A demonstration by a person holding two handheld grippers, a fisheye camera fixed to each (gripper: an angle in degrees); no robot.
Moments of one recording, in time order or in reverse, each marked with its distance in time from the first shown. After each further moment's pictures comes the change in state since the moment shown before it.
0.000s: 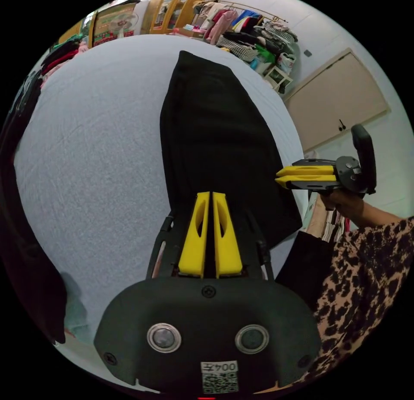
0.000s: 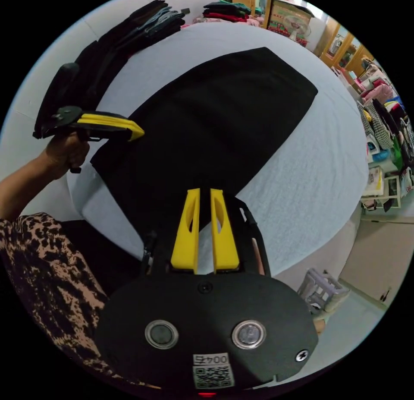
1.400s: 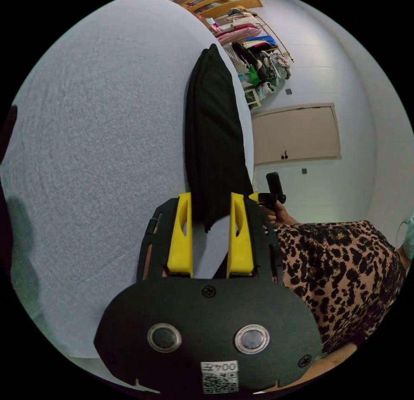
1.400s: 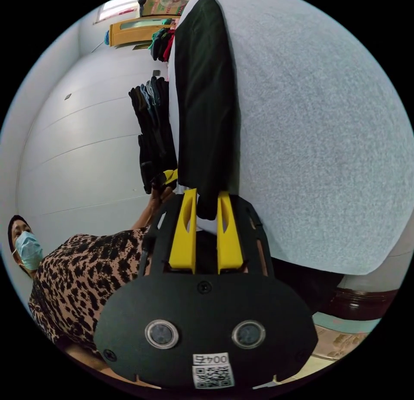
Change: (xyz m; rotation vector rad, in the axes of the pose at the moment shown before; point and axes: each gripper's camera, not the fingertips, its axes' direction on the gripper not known) left arm -0.180 0.084 -0.073 -0.019 0.550 -0.206; right arm 0.214 0.189 0.078 0.115 -1.084 0.501
